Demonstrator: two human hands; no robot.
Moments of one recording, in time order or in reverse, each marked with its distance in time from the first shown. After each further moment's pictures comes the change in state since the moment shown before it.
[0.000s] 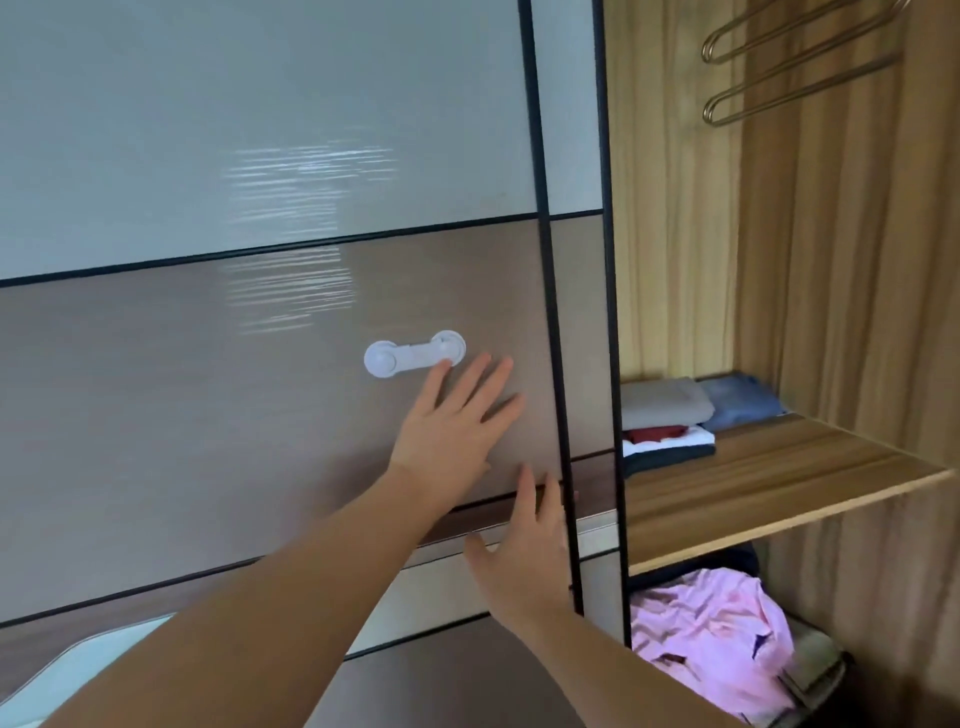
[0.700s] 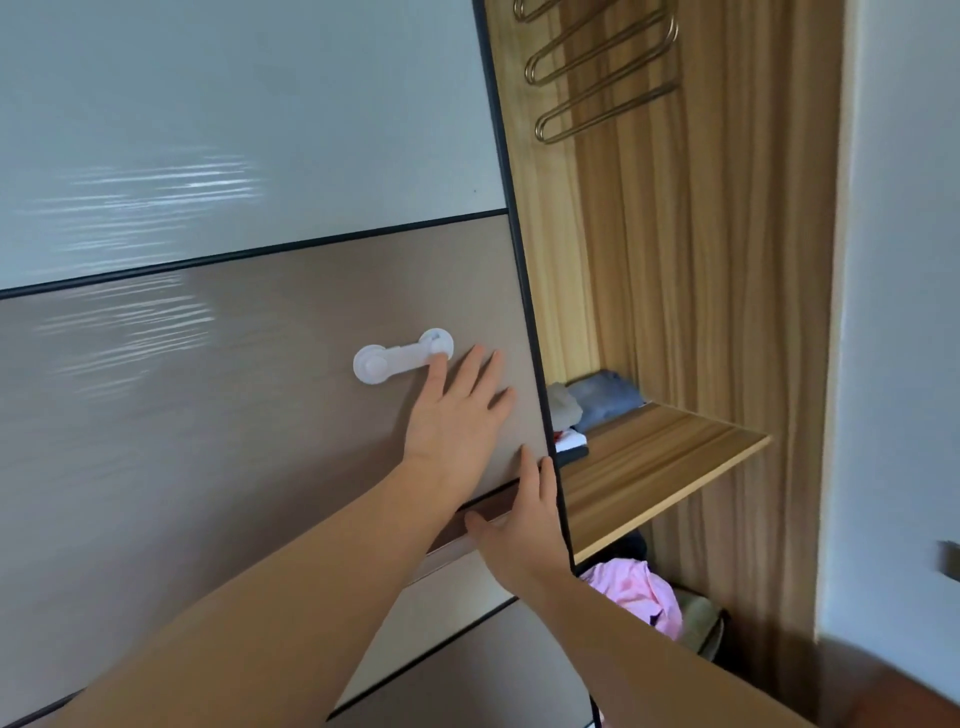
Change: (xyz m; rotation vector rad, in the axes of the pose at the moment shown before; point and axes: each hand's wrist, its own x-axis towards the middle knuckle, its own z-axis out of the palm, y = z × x) left_hand 0.138 0.120 -0.046 -0.004 0.050 0.112; right_hand 0.074 0.098 -0.116 0.072 0.178 0.155
